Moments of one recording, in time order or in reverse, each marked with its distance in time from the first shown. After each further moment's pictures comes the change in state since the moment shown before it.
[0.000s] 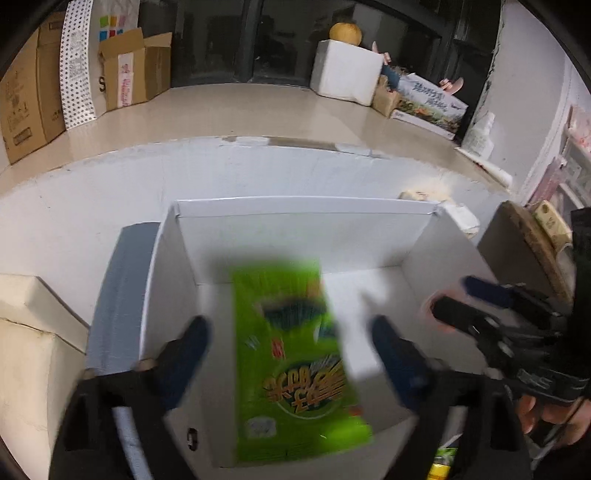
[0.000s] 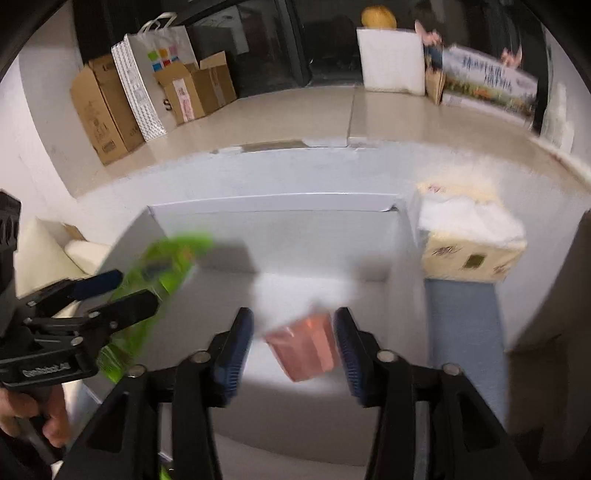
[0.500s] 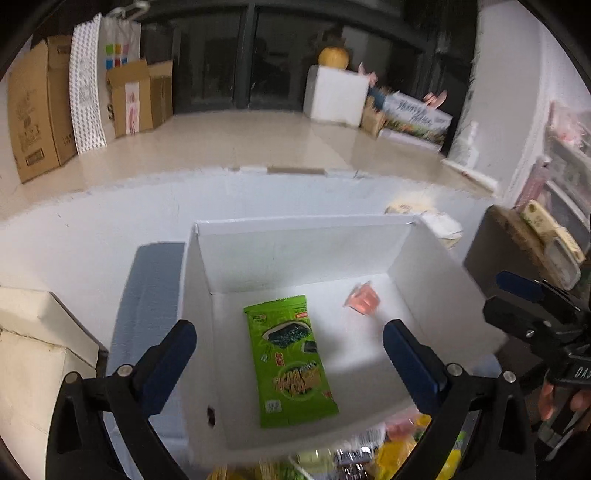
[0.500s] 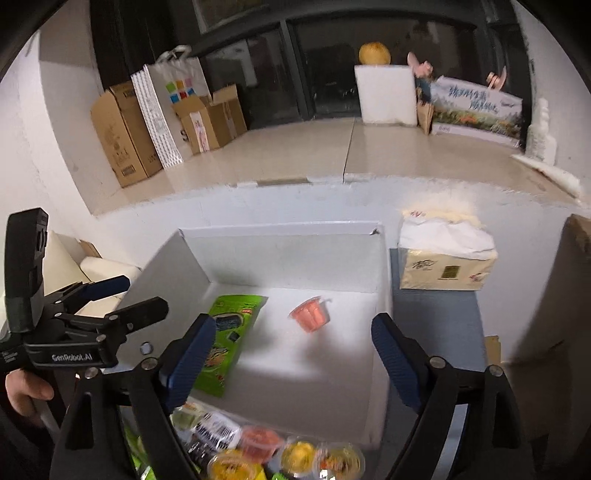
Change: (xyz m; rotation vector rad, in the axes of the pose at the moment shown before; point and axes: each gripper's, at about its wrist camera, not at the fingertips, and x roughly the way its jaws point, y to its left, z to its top) left arm -0.060 -0.004 -0.017 0.043 -0.101 -0.015; right arm -0.075 -0.004 -0.018 0.005 -0.147 0.050
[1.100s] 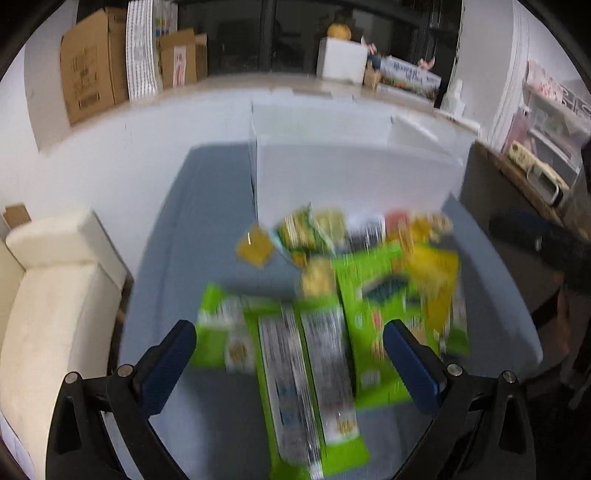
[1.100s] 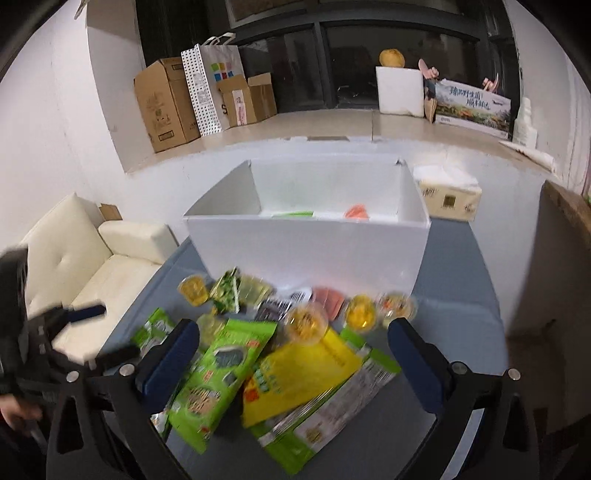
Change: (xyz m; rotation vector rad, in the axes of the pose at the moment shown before) left arm -0.111 0.007 -0.198 -0.031 0.120 0.080; right arm -0.079 0.074 -0.131 -0.056 0.036 -0.009
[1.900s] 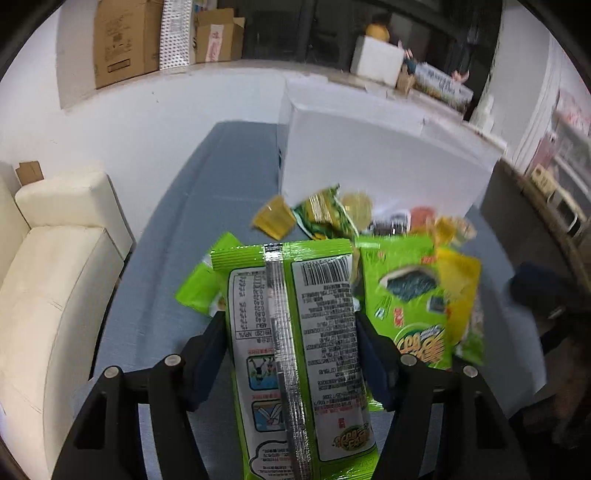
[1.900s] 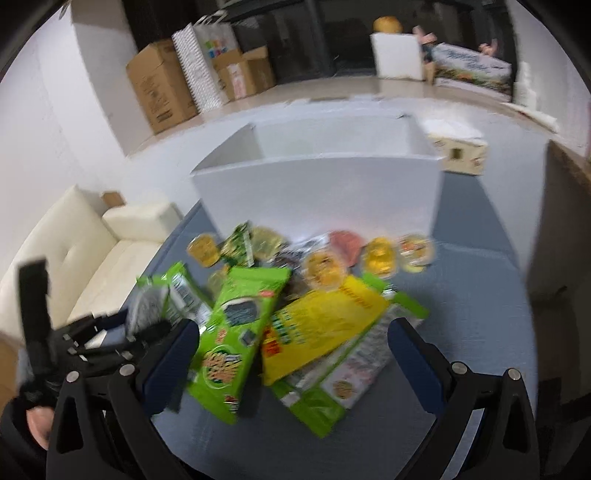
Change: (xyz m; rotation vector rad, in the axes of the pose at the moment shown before) left arm 0.010 0.016 -0.011 -0.137 -0.013 0.012; right arm 0.014 0.011 -0.035 0.044 0.111 0.046
